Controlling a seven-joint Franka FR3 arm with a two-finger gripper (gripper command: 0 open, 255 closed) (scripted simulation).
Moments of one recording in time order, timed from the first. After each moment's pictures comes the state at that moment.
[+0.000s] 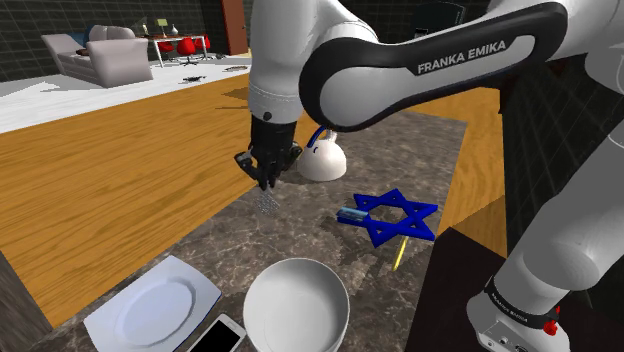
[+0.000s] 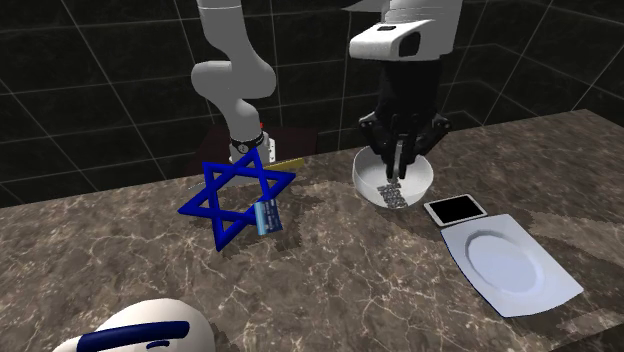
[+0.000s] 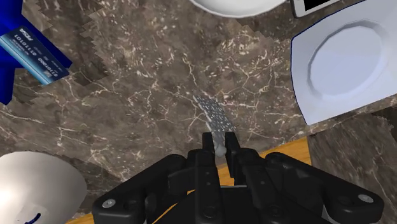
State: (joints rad) arm 0.04 -0.08 0.74 -1.89 -0.10 2.04 0.88
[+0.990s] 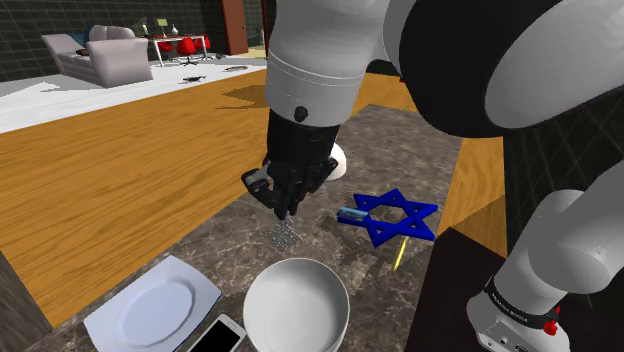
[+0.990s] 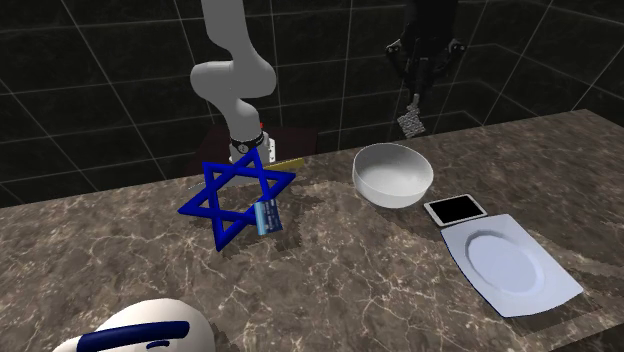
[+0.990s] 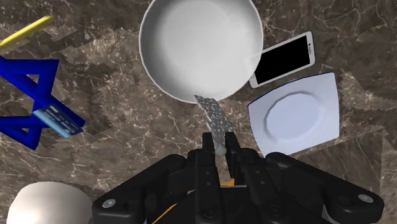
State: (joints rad) arm 0.15 -0.31 0.81 -1.89 0.05 1.87 1.00
